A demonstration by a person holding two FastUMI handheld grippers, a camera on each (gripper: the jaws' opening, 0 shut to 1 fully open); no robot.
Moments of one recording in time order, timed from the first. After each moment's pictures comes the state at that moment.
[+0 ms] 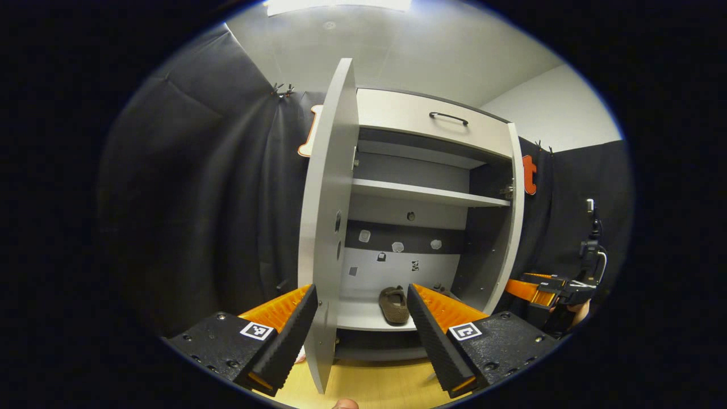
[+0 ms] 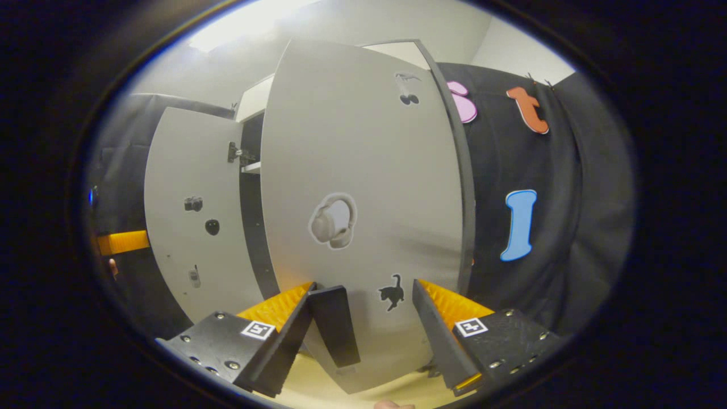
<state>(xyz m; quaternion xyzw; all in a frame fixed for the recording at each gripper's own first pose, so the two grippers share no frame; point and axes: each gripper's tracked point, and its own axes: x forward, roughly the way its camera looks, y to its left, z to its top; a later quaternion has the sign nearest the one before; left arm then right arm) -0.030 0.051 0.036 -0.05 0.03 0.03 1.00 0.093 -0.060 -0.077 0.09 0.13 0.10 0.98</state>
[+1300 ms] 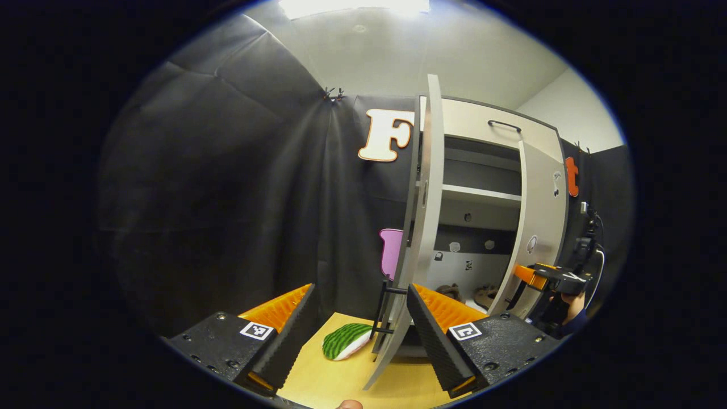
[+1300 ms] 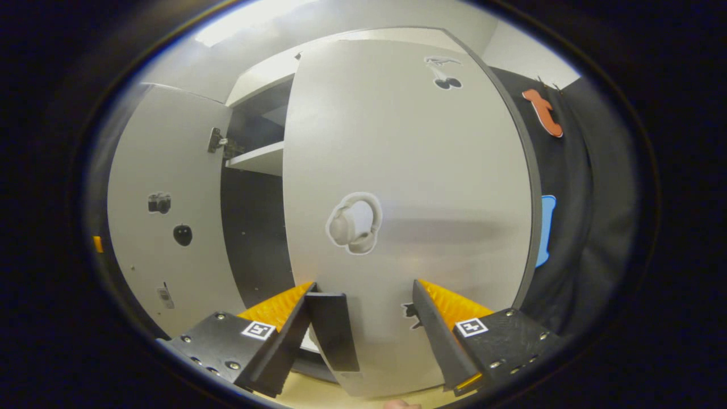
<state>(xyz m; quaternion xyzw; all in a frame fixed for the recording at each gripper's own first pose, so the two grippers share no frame) -0.081 0.164 0.026 -0.05 0.03 0.15 0.99 0.173 -0.007 -0.090 0.07 0.10 0.07 0.99</state>
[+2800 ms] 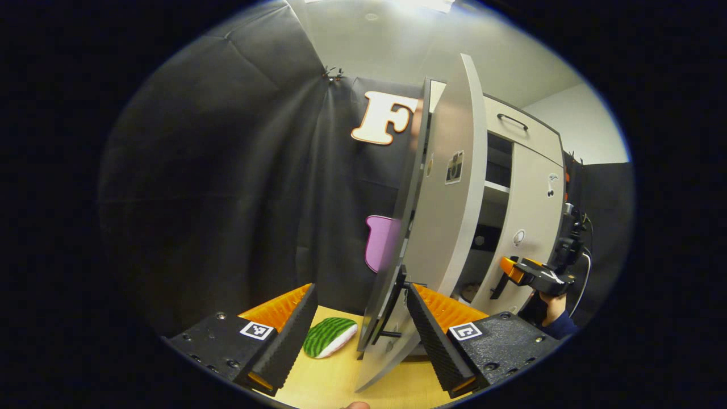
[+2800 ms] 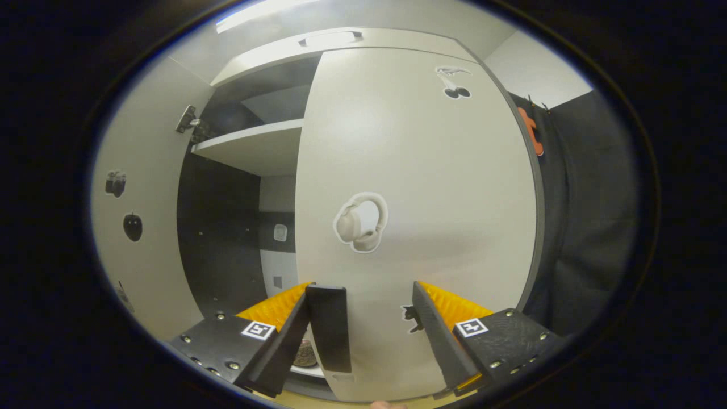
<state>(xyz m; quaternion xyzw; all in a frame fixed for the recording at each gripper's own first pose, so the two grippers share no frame) -0.024 0.186 -0.019 -0.09 0.05 0.06 0.99 0.193 -0.004 -0.096 0.03 0.07 -0.02 1.00</state>
